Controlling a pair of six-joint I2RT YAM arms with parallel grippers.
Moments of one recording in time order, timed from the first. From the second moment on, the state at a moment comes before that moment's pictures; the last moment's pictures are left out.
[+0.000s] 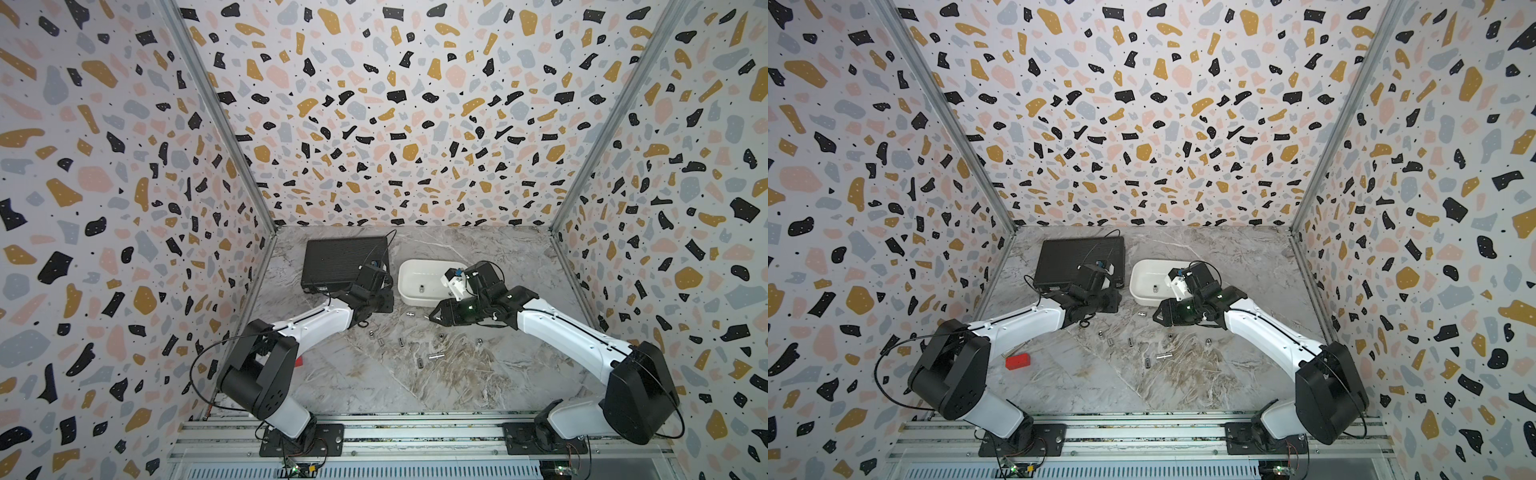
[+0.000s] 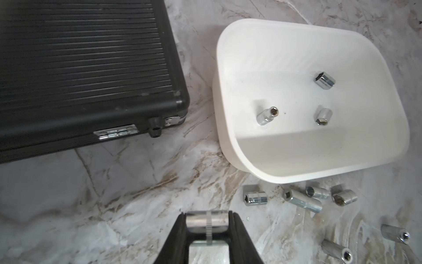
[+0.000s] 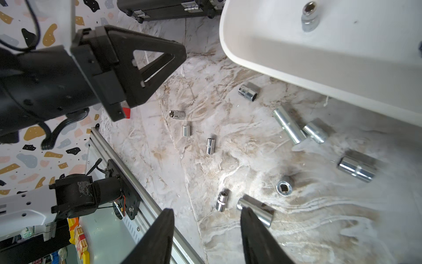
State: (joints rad) left arm -0.53 1.57 0.94 -0.20 0.01 -0.38; right arm 0.60 1.41 1.03 -0.53 -0.48 0.46
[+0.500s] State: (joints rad) left arm -0.58 1.62 1.09 -0.21 0.08 -0.39; right arm 0.51 1.38 1.03 -0.57 -0.45 0.48
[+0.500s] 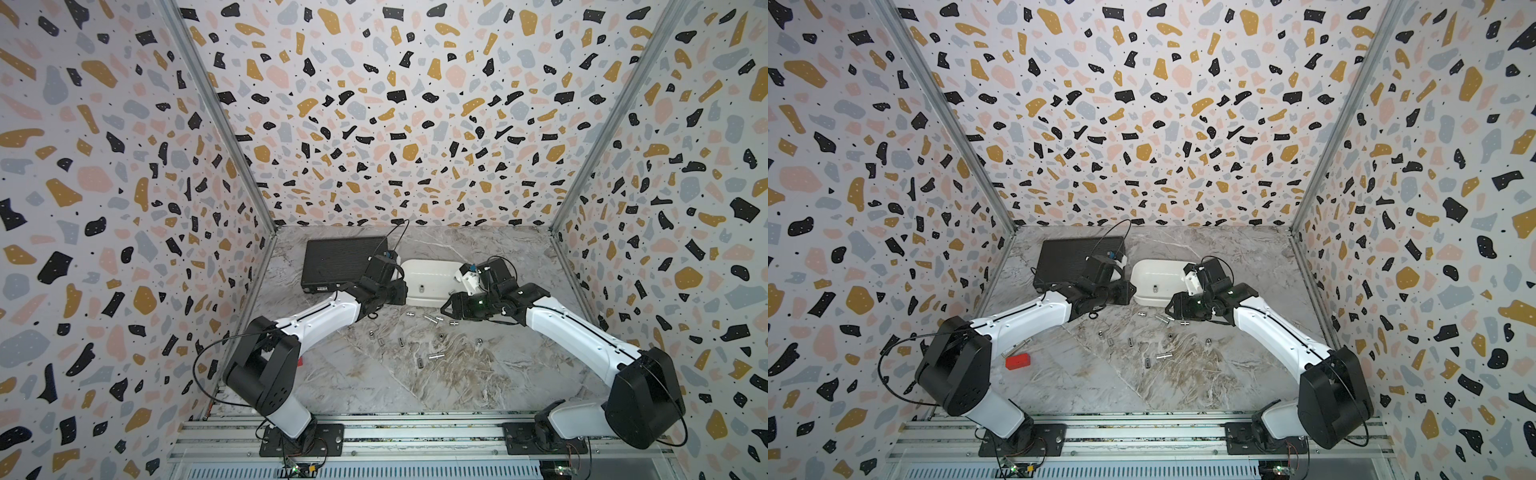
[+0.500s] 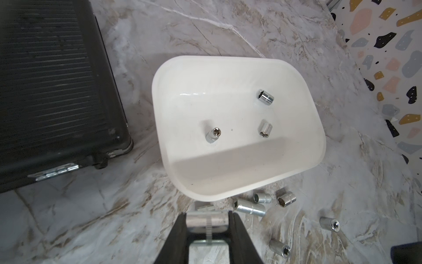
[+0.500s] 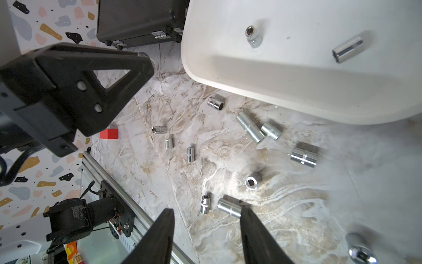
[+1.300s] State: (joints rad) left arm -0.61 1.99 1.45 -0.27 0.14 -0.38; right arm 0.40 1.33 1.02 -0.62 -0.43 0.50
